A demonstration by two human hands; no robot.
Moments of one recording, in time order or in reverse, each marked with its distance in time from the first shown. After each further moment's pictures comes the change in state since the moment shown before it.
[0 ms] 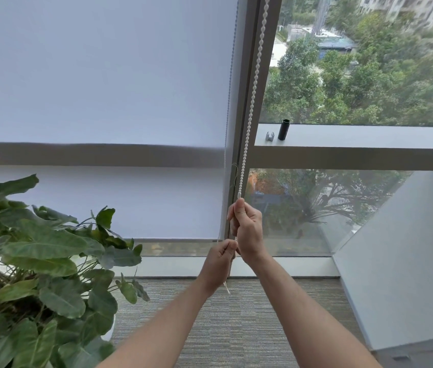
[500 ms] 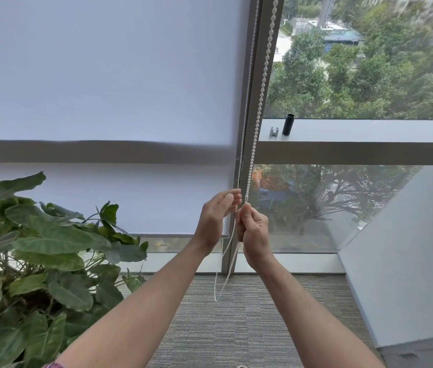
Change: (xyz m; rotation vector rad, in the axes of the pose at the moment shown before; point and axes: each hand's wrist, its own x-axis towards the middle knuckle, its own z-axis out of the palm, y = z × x) left_hand 0.025 0.077 -0.022 -0.215 0.045 0.164; right_hand -0.009 0.019 -0.010 0.051 0.022 0.041
